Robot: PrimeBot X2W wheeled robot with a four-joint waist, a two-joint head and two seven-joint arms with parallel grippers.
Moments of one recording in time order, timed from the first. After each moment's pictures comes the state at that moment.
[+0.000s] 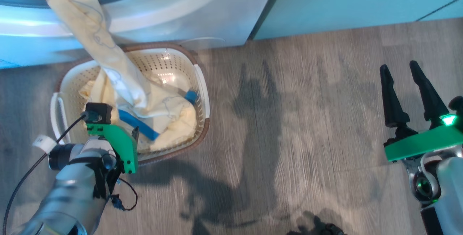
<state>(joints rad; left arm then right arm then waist) -0.76 0.21 -0.68 1.29 -0.75 -0.10 -0.14 -0.35 -0.15 0.17 0.24 0.36 0.13 -0.25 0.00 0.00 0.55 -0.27</state>
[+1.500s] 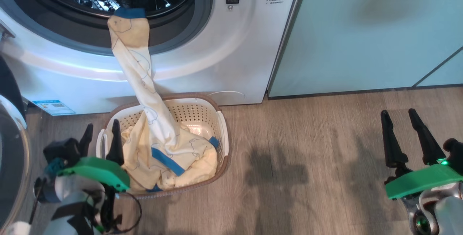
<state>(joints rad) -0.21 0.20 0.00 0.43 -0.43 0.01 -0.25 -0.19 -0.15 0.13 0.26 0.36 0.13 -0.25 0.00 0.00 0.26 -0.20</state>
